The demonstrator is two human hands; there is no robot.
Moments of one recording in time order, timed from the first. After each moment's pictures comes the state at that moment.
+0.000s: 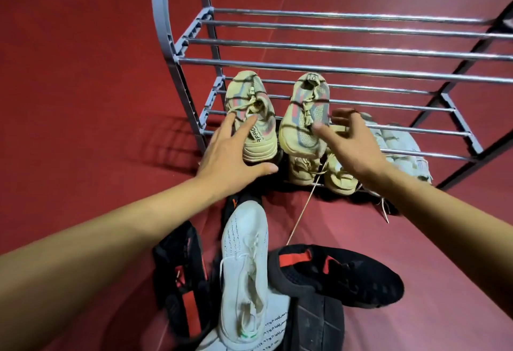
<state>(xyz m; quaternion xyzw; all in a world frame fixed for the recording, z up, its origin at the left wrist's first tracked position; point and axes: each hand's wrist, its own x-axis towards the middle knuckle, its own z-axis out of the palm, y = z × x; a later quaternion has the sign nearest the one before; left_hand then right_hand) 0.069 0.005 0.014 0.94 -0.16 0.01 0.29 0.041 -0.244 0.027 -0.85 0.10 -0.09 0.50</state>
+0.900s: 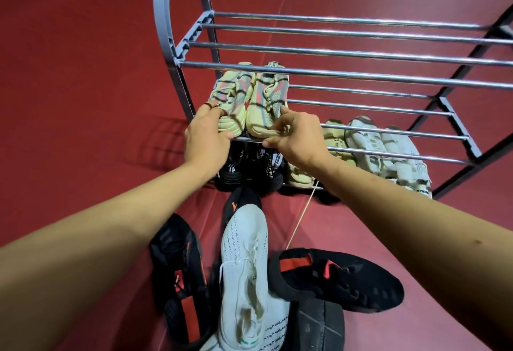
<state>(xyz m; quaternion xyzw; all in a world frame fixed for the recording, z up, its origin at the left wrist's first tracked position) 0.111 0.014 0.016 0.93 -0.05 0.17 0.31 0.093 -0.178 0.023 -0.92 0.00 -0.11 0.37</state>
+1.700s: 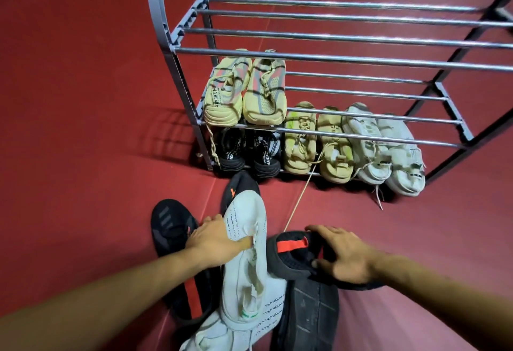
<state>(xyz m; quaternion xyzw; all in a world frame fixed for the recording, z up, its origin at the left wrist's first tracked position) -0.029 0.039 -0.080 0.94 0.04 -0.29 0.16 -0.087 -0.251 -0.090 -0.94 -0.07 0.29 0.18</state>
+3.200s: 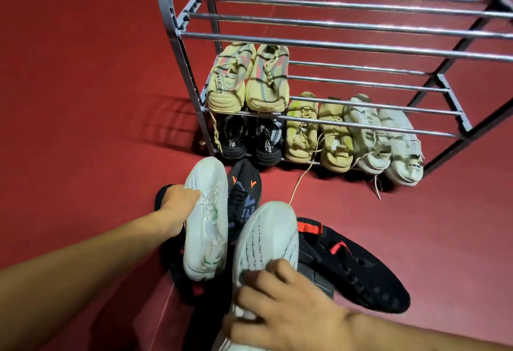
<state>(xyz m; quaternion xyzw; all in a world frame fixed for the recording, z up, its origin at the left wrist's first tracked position) 0.007 0.093 -0.076 0.81 0.30 -0.16 0.48 -0.176 -0.127 -0.024 -0.87 -0.46 -0.18 0.06</state>
